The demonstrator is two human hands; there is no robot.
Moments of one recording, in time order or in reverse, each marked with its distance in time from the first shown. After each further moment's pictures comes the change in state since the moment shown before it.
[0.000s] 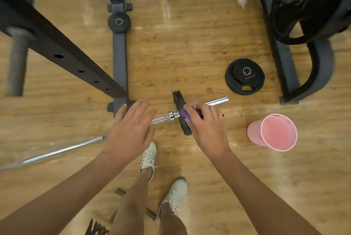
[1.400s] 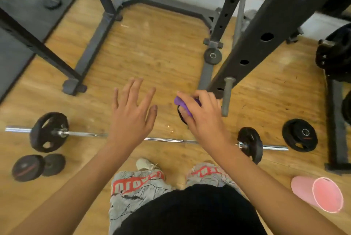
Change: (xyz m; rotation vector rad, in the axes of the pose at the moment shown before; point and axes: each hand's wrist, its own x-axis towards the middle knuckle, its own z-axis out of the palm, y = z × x) left_hand -0.290 -0.430 -0.260 0.074 0.427 -0.521; right_hand 0.159 -0.607 -0.097 0.235 -0.007 -0.419
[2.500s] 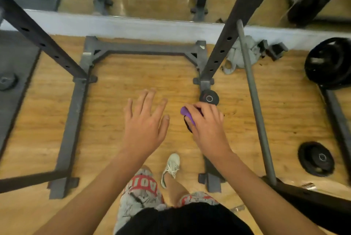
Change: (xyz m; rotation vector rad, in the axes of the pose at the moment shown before) left_hand 0.529 -0.158 0.170 -0.150 -0.129 0.263; right_hand 0.492 0.155 0.116 -0.217 0.078 0.321
